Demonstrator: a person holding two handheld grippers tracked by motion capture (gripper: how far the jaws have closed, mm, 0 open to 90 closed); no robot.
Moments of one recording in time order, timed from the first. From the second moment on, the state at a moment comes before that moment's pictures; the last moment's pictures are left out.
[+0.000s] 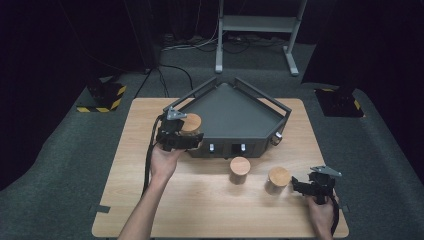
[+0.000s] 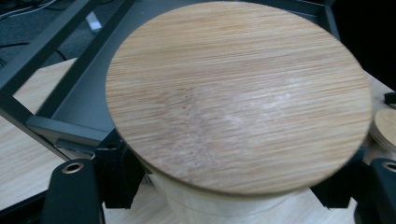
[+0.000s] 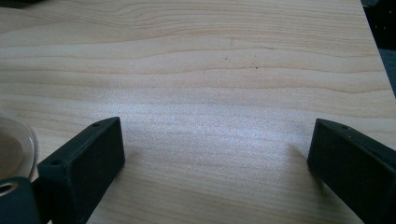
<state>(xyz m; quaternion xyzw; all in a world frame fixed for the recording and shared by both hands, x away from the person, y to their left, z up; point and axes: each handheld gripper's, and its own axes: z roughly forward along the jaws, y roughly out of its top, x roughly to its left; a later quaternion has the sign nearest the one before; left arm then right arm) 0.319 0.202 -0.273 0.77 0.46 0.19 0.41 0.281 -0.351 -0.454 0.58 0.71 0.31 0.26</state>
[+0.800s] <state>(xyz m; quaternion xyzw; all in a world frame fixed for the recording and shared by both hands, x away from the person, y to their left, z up) 0.371 0.171 -0.271 0.75 0.51 0.21 0.37 0.281 -0.351 -0.454 0.58 0.71 0.31 0.26</state>
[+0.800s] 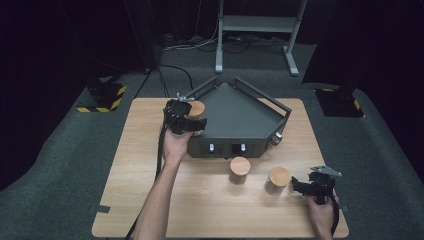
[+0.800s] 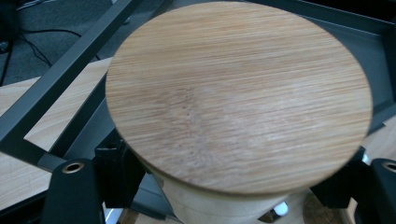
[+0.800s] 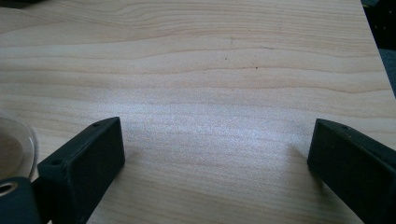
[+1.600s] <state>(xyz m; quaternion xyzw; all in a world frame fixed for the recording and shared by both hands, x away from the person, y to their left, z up) 0.393 0.143 -0.303 0.74 0.52 0.24 0.35 0.281 -0.351 -0.454 0.58 0.71 0.31 0.26</state>
